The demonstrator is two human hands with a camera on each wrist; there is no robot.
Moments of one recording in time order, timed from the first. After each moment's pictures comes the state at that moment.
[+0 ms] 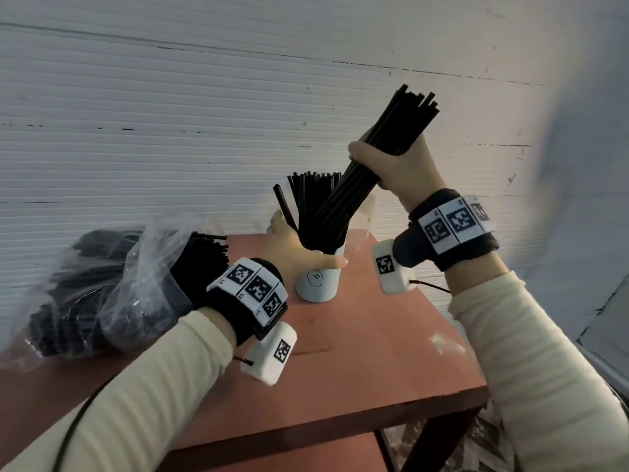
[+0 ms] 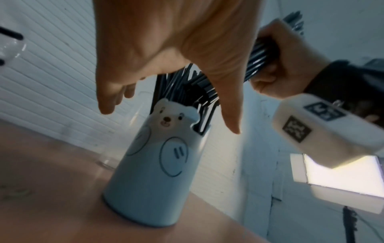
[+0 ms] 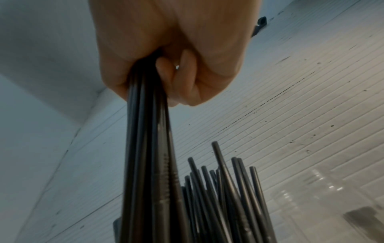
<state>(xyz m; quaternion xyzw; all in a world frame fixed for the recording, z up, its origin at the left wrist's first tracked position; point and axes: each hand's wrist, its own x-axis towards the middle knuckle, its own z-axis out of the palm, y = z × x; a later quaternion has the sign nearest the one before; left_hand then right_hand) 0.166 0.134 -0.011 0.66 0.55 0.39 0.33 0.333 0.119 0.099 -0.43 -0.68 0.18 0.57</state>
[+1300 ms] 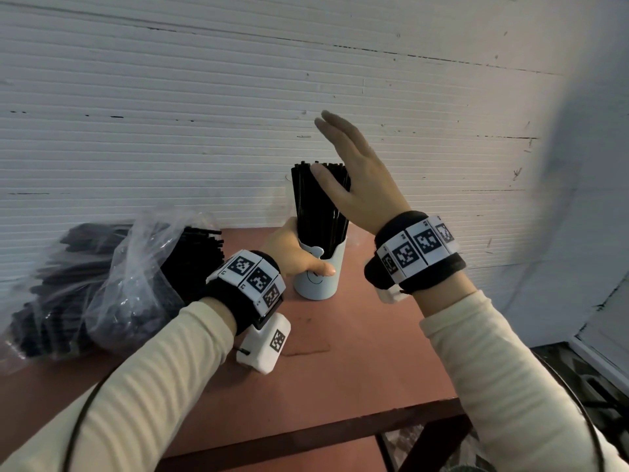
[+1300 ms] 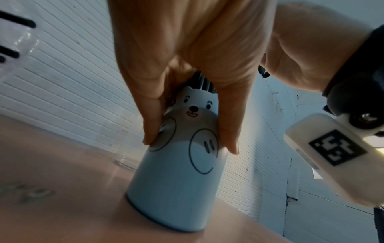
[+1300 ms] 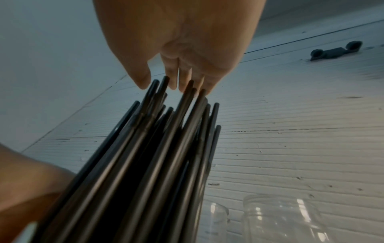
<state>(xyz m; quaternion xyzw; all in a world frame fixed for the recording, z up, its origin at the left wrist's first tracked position) 0.164 0.158 -0.025 0.69 0.53 0.32 0.37 0.310 0.142 0.057 -0.40 -0.81 -0.10 0.42</state>
